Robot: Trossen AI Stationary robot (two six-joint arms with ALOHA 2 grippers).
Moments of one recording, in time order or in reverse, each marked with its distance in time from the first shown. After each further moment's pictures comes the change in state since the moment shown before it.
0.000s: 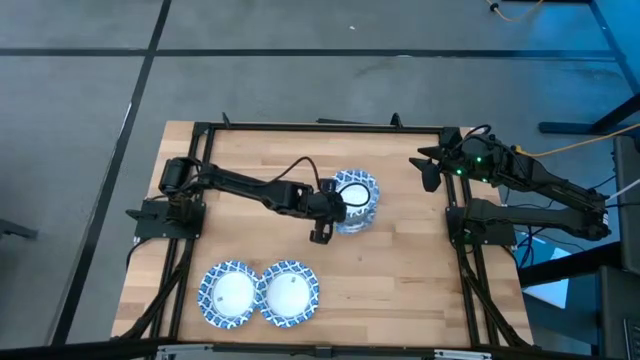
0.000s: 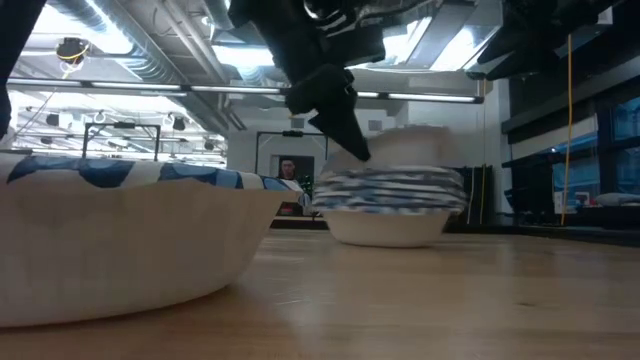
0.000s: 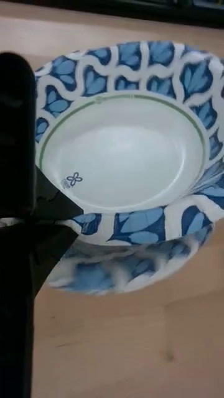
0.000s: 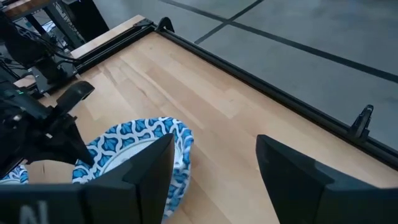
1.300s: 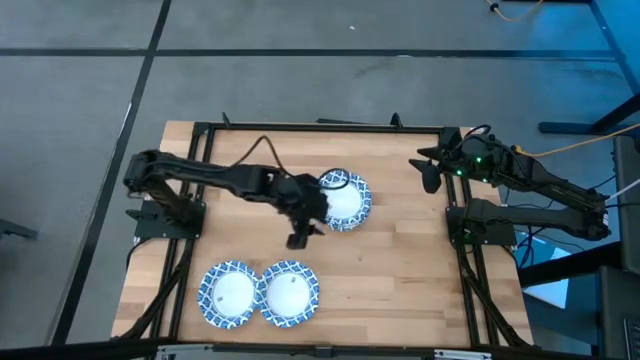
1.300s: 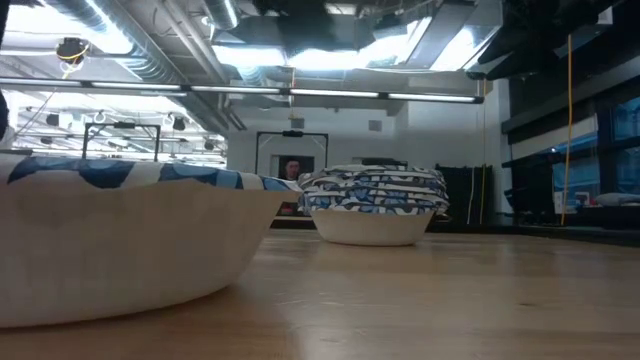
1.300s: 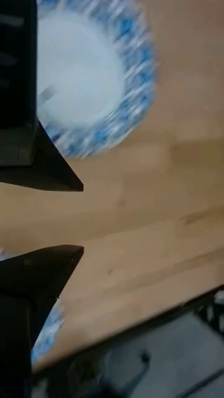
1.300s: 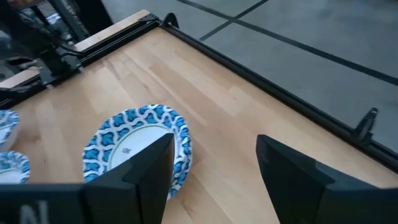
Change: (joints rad) left arm -0.009 -0.274 0.000 -0.156 0.418 -0.216; right arm 0.000 0.000 0.000 -0.005 -0.019 -0.031
